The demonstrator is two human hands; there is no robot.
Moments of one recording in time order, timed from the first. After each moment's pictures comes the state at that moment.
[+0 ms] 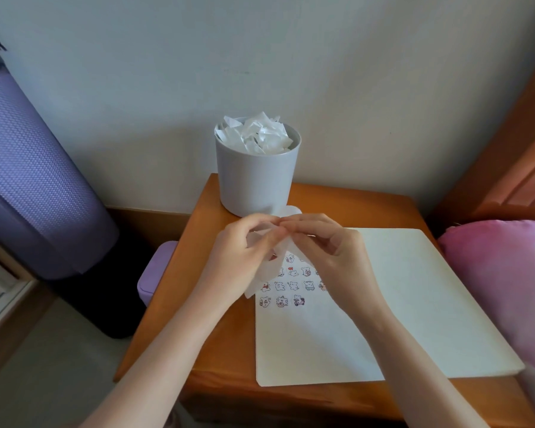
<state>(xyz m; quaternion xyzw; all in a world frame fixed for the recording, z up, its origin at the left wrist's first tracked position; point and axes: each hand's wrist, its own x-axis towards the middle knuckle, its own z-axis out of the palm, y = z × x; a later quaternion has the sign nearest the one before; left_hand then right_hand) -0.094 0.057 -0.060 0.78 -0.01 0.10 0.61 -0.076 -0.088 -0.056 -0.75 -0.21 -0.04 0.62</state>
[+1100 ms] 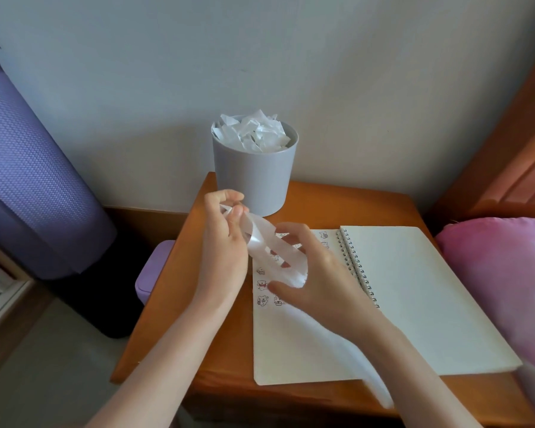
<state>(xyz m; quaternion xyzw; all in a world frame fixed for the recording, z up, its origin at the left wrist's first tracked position) -0.087 0.054 -0.066 0.76 0.07 0.26 0.59 -0.095 -0.088 -0.059 -0.89 -0.26 0.02 0.39</state>
